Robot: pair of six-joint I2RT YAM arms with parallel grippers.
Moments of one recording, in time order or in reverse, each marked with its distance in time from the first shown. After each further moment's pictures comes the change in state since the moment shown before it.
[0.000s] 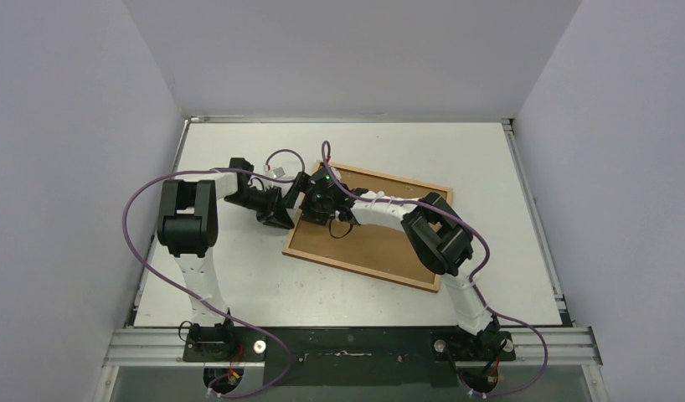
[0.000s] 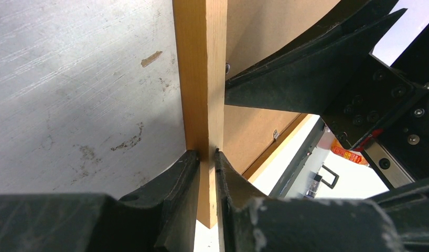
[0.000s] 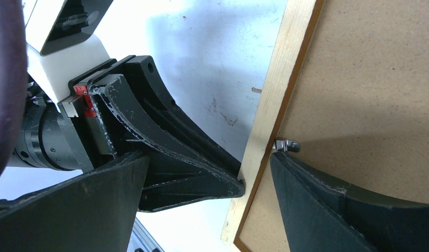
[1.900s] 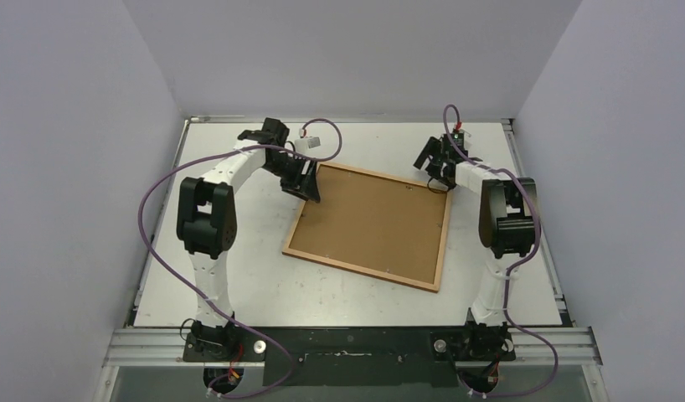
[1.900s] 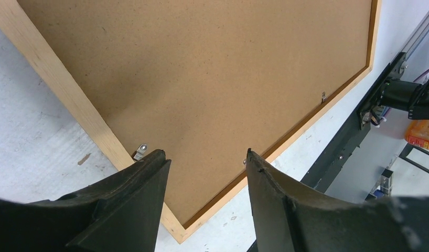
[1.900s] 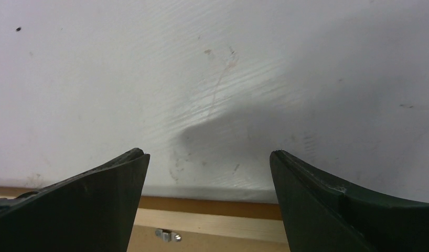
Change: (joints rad) left arm -0.217 0.026 0.446 -0.234 -0.177 0.045; right arm -0.750 -0.119 -0.130 -0.161 0.172 -0.555
